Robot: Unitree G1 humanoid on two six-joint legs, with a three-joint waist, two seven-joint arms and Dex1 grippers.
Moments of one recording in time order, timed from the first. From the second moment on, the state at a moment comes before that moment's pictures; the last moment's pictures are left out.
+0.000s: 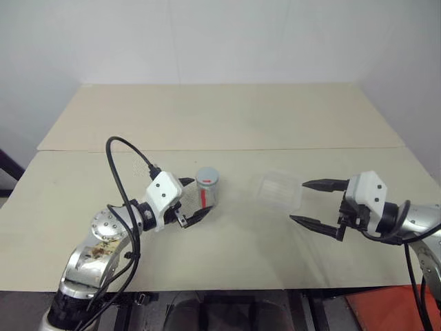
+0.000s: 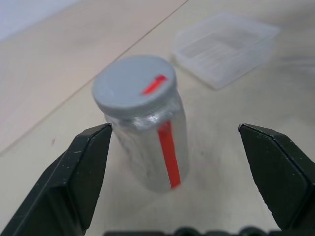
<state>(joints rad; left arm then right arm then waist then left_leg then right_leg) -0.17 0.56 -0.02 -0.59 -0.24 0.64 -0.68 -0.05 -0.86 -0.24 -0.44 0.45 0.33 1.01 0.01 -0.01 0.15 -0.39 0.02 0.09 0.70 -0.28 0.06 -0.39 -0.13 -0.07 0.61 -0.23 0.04</state>
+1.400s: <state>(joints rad) -0.12 0.21 -0.19 -0.53 -0.13 0.63 -0.21 -0.03 -0.89 -0.27 -0.49 0.46 0.34 1.00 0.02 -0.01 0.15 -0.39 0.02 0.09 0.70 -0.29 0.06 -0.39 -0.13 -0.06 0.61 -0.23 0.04</state>
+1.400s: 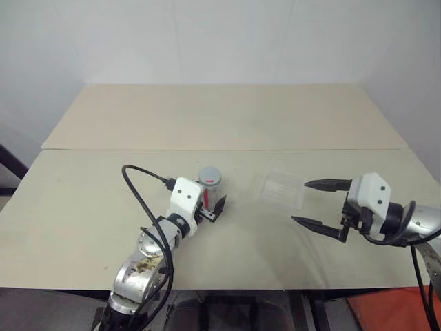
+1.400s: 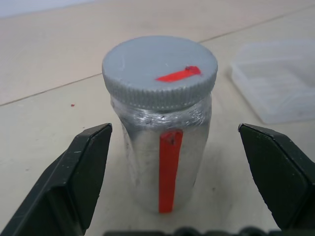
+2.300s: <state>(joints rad) -0.12 0.06 -0.22 -0.33 -0.02 0.39 -0.12 -0.01 -0.90 -0.30 -0.50 0.48 0.34 1.00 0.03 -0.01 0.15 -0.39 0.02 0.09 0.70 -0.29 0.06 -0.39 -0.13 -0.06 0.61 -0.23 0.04</state>
